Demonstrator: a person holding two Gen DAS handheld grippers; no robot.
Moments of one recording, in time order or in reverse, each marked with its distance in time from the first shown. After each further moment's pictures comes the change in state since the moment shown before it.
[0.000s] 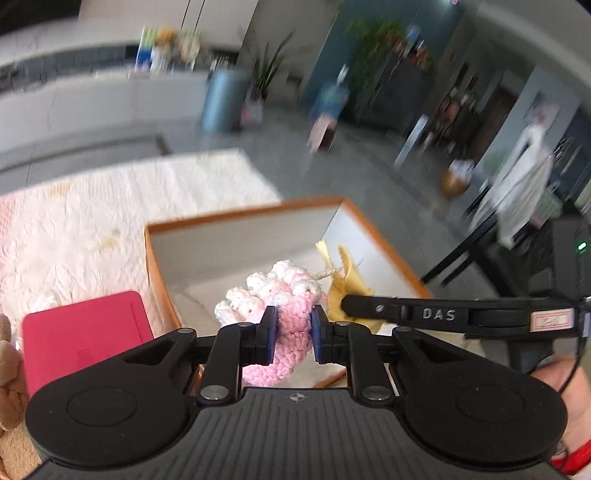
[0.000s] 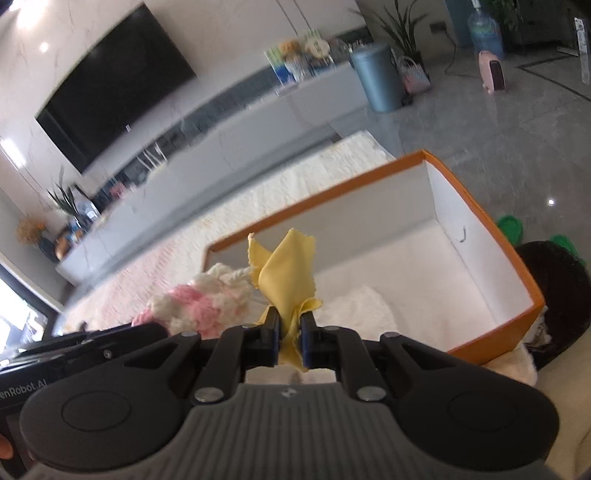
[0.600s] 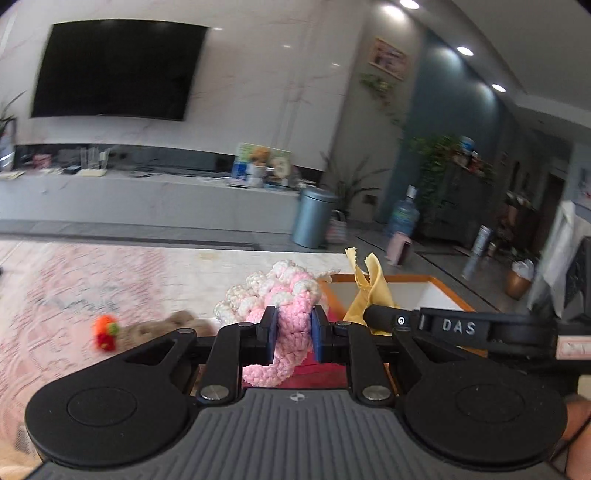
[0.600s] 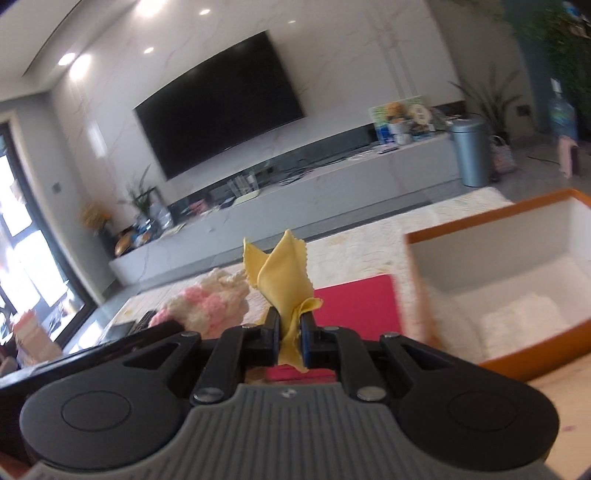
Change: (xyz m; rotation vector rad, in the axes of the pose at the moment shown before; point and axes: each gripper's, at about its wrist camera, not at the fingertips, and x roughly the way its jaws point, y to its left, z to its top) left arm -0.166 0.045 -0.142 -0.018 -0.481 0.224; right arm -0.020 0.152 -0.120 -0.165 -0.315 0.162
